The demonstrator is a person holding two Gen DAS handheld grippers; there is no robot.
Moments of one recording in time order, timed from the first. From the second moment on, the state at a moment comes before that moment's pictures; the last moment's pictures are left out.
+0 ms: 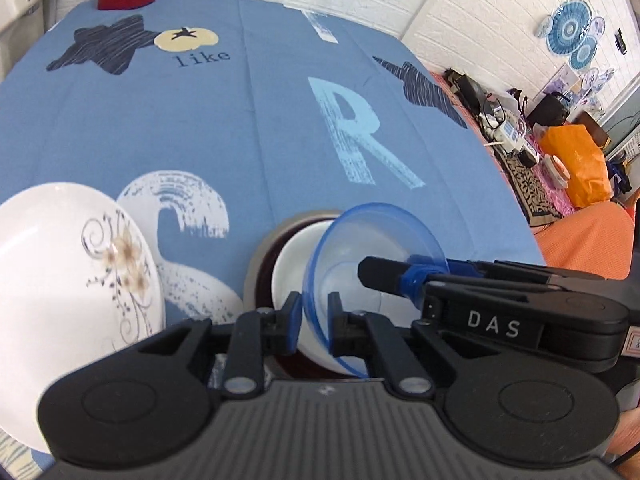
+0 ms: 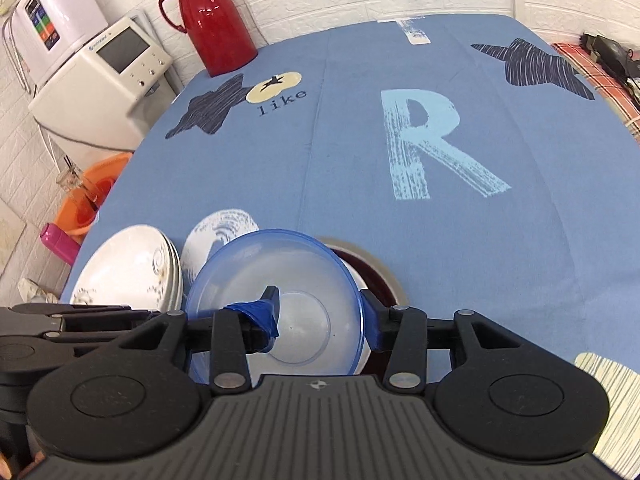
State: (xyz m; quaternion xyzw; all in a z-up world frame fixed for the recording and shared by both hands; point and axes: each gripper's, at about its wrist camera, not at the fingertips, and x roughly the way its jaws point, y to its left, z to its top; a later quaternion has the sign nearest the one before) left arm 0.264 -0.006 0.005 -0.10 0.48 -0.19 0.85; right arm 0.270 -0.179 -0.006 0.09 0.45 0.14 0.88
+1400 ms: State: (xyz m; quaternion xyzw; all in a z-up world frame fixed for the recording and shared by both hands) left arm 0.324 0.016 0.004 0.09 0.53 -0.23 0.81; right arm 0.191 -0.270 -0.031 0.25 0.42 0.14 0.86
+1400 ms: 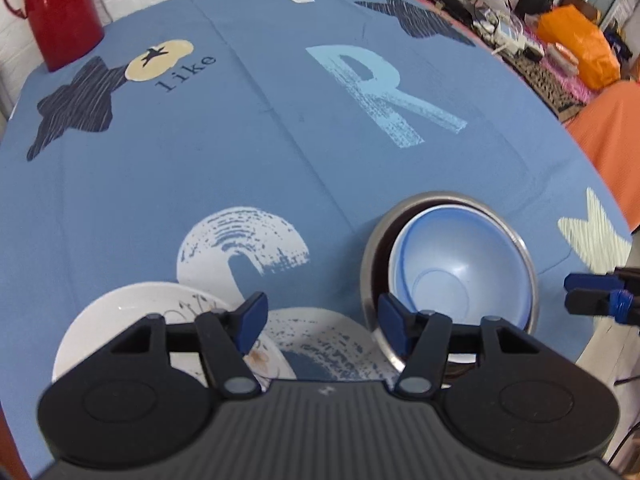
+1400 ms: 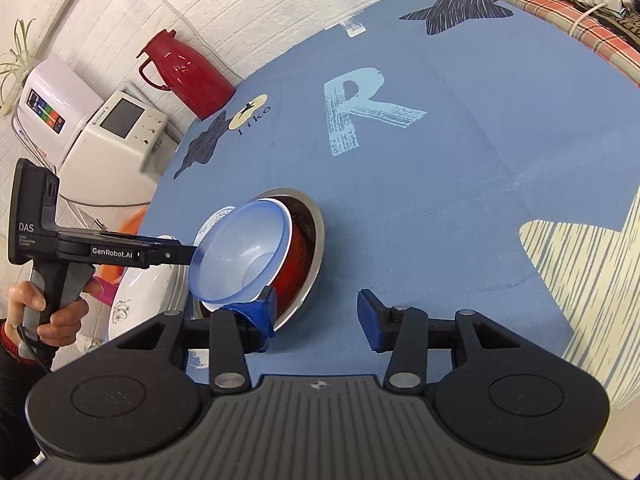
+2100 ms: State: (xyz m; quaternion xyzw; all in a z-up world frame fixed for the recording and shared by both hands) left arm 0.342 0.020 -0.027 0.05 0.54 -0.28 0.79; right arm 0.257 -0.226 -0.032 0.08 0.50 0.10 0.86
